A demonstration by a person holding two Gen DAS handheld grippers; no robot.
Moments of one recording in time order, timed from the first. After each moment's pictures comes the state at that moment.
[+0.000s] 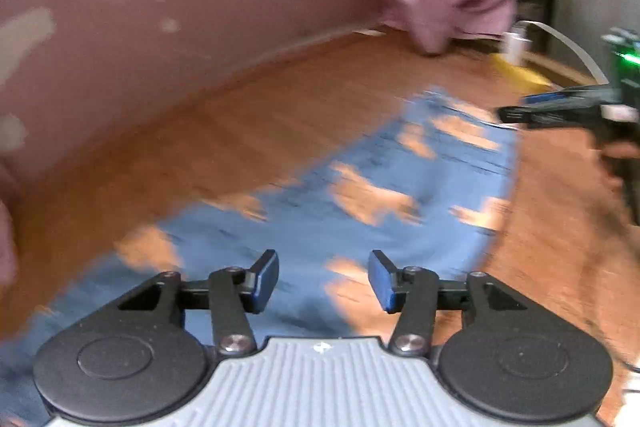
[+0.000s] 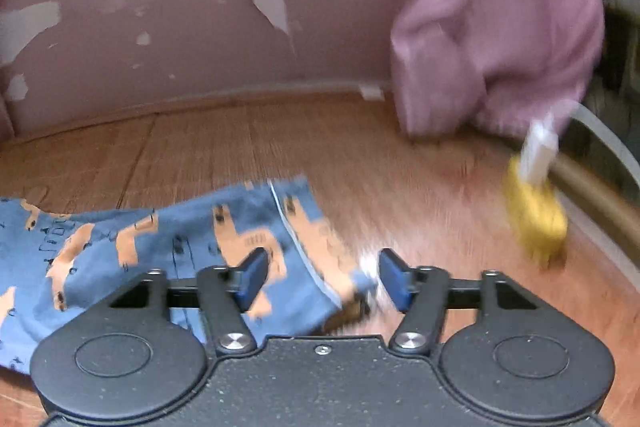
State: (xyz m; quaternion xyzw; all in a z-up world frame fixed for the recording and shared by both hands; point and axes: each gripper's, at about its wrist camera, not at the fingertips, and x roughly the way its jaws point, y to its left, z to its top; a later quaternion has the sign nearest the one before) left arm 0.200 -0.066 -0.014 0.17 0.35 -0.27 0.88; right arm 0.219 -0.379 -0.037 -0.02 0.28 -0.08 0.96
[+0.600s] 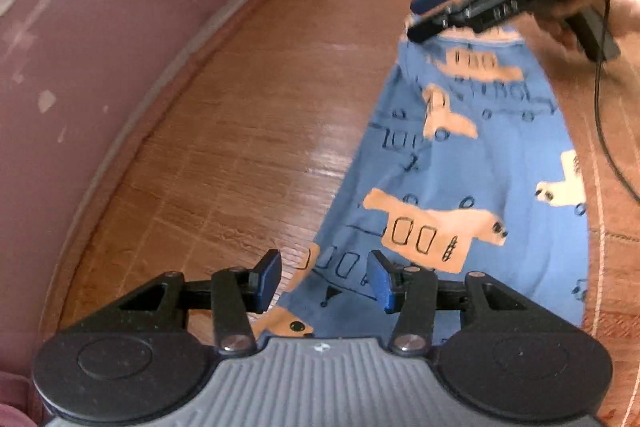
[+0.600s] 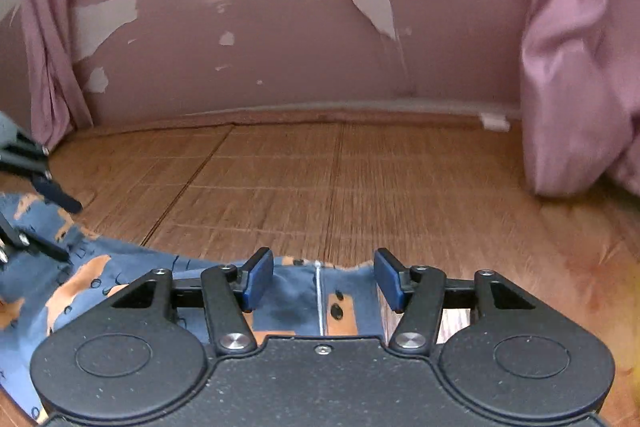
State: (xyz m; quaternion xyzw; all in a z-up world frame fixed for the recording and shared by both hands) left arm 0.298 -0.140 -0.040 0.37 0.36 -0.39 0.76; right arm 0.324 -0.434 -0.057 0.00 0.30 0.13 0.95
